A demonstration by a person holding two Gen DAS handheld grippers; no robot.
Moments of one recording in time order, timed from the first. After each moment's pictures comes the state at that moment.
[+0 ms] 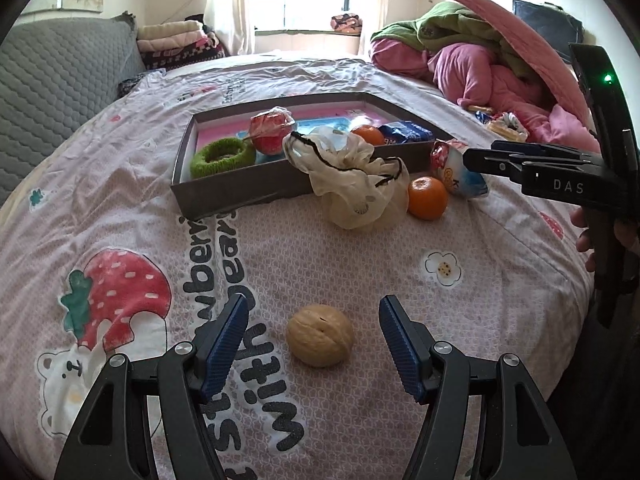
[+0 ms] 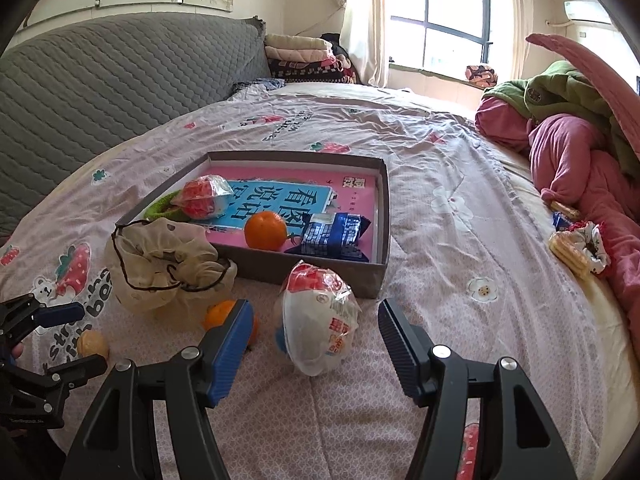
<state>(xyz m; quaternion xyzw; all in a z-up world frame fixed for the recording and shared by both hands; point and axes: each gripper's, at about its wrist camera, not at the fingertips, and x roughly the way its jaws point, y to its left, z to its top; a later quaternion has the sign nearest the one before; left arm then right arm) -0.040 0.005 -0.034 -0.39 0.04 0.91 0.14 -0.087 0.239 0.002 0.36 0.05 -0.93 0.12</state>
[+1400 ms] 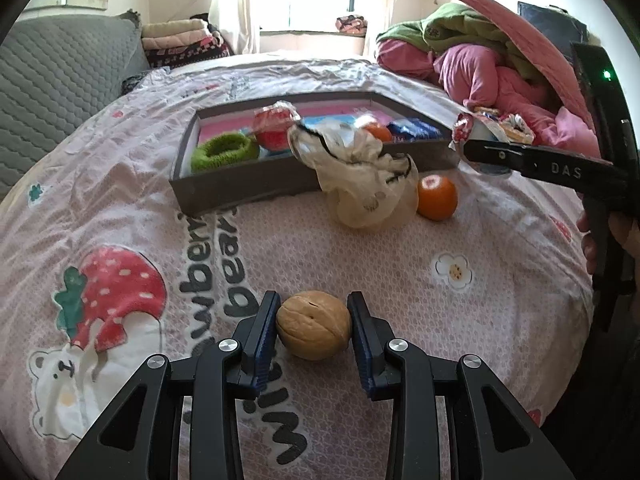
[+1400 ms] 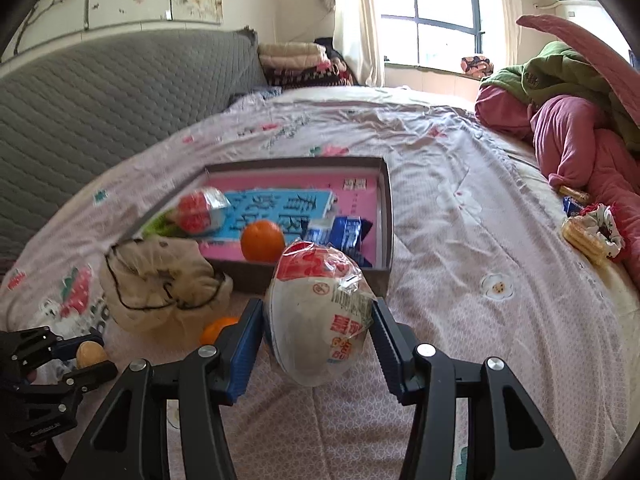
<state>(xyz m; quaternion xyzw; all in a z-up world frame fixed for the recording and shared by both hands) -0.046 0.004 -0.039 -0.38 0.03 0.91 0.13 -0.096 0.246 -0.004 0.35 0.01 -0.93 0.13</state>
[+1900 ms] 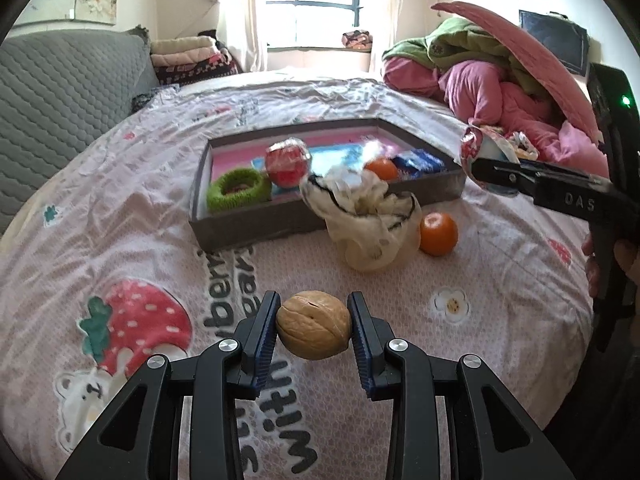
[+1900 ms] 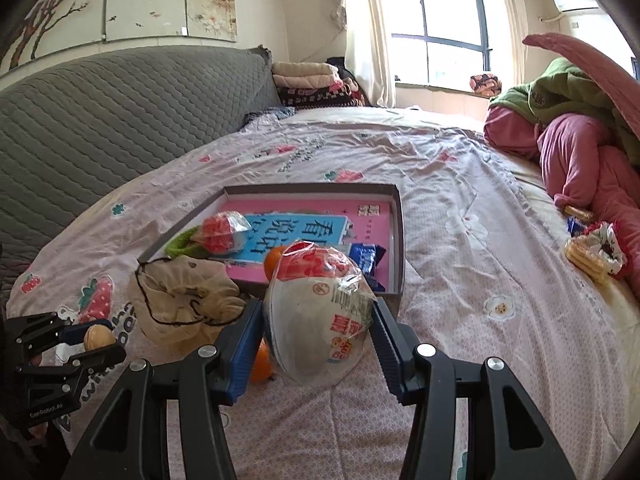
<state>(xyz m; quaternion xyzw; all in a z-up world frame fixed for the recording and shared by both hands) -0.048 0.003 -0.013 -0.36 0.04 0.93 0.11 -0.084 0.241 0.014 0.31 0.01 -0.94 0.15</state>
